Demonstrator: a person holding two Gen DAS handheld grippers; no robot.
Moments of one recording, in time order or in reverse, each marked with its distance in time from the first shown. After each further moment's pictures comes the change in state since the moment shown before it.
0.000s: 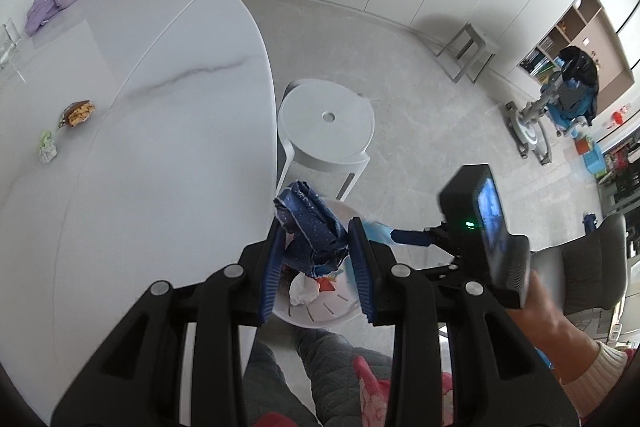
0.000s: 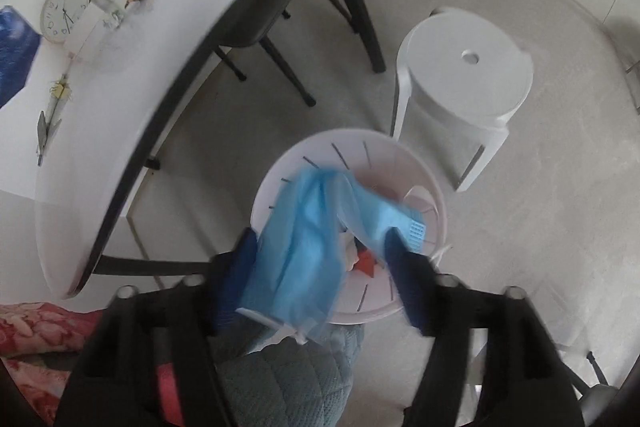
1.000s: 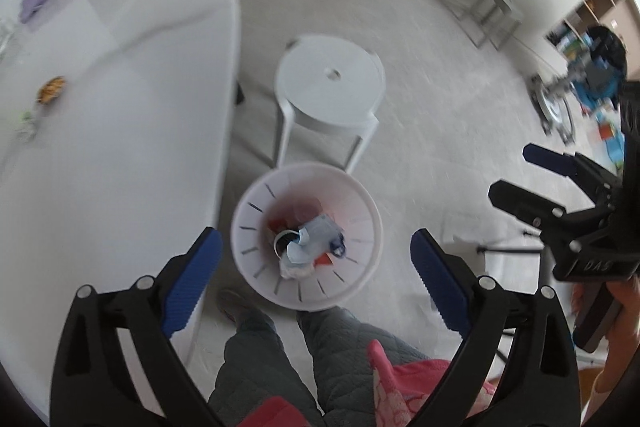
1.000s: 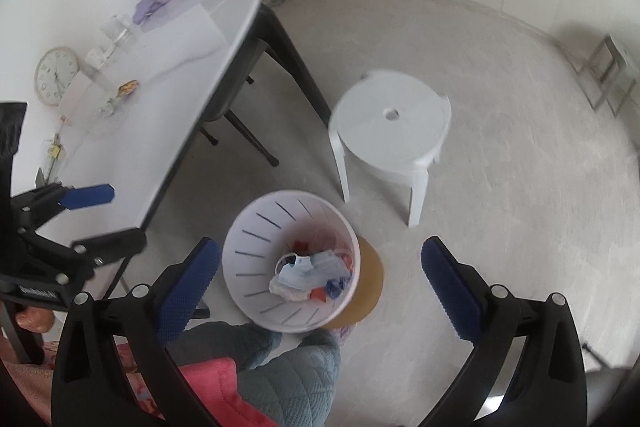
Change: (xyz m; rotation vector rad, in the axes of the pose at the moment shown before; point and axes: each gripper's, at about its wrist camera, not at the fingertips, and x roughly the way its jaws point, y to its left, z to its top) left arm 0.046 -0.040 0.000 -0.034 0.137 0.100; right arm -0.134 -0.051 -0.007 0.056 -0.228 -0.093
